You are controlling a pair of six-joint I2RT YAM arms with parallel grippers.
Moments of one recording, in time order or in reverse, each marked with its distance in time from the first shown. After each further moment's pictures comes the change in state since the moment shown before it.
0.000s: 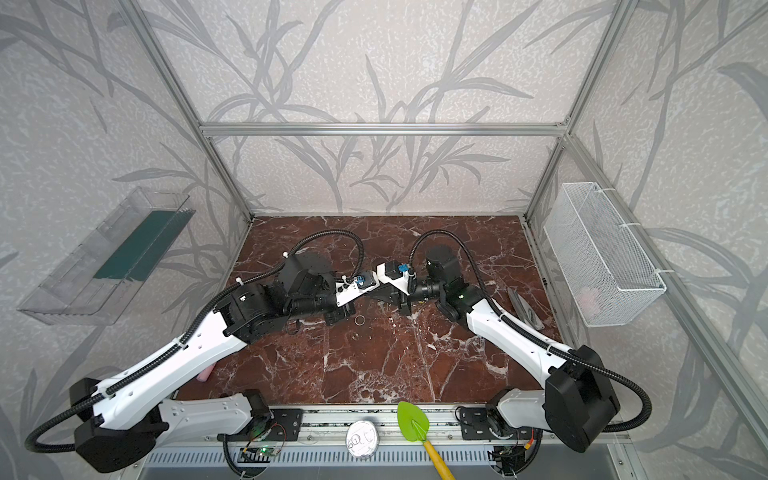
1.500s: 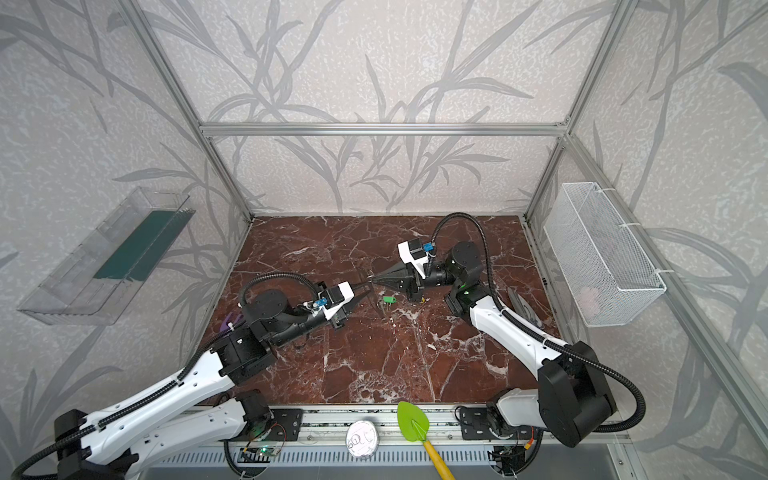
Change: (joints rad) left arm 0.010 -0.286 -0.518 0.889 0.116 -0.051; right arm -0.103 0.027 -0.036 0.614 -0.253 0.521
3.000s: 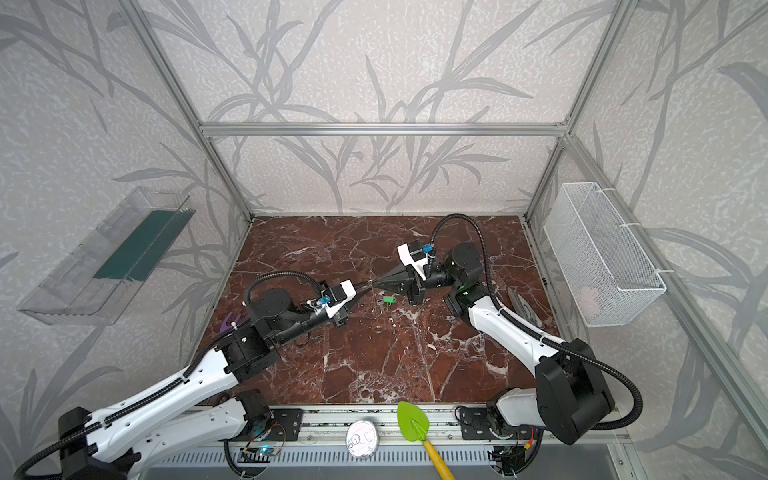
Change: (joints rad) left arm 0.022 0.019 -0.018 0.017 0.008 0.002; right arm 0.000 0.015 -0.013 0.043 -0.045 0.045
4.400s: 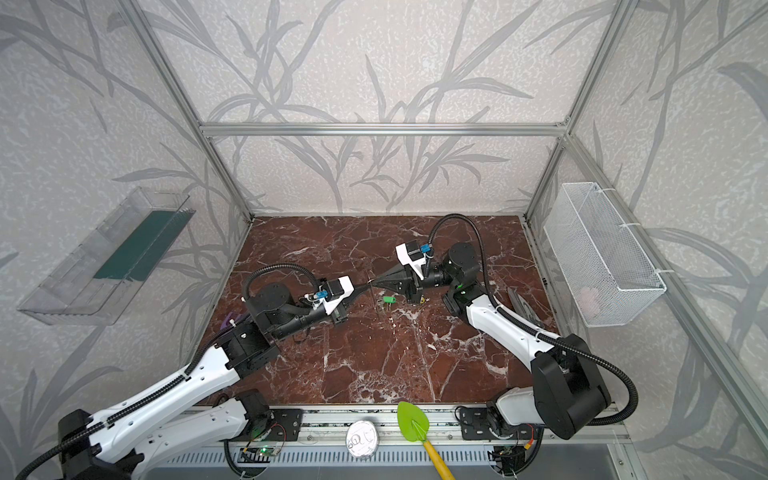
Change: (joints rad) left arm 0.054 0.023 0.027 -0.029 0.091 -0.053; right arm 0.001 0.024 0.000 -0.026 0.017 -0.045
